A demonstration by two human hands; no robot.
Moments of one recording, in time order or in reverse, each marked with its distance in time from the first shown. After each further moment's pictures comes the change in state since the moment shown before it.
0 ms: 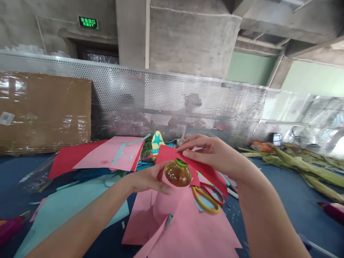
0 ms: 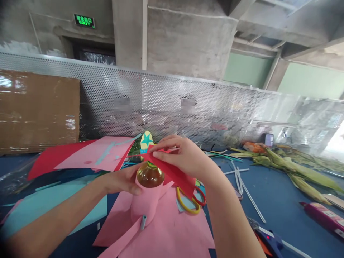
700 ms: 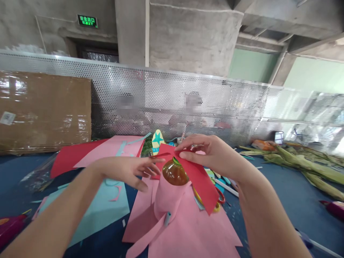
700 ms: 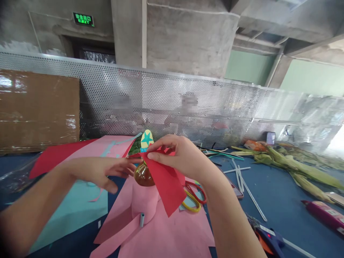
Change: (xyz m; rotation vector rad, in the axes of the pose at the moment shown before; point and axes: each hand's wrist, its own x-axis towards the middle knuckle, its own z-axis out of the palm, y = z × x) left_hand -0.037 0.057 -0.031 0.515 -0.018 -0.281; right_hand -0.002 -0.003 0.006 -0.036 -0.009 -0.062
